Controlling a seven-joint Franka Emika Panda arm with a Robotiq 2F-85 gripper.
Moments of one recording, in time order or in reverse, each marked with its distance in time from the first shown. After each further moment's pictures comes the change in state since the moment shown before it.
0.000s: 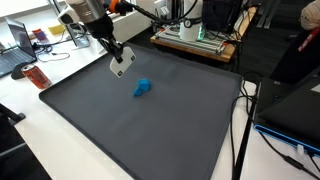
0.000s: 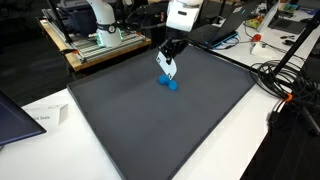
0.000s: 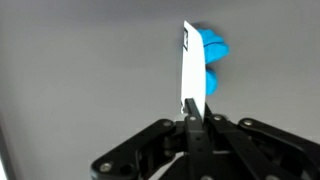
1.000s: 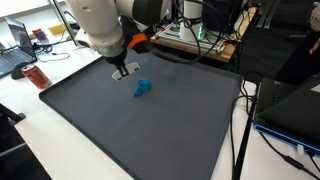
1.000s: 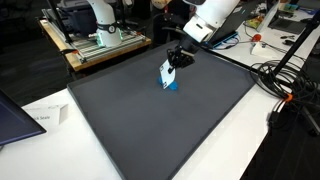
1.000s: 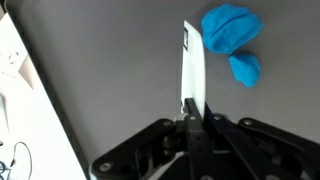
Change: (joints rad) arm 0.197 0.196 -0.078 0.152 -0.280 -0.108 0.586
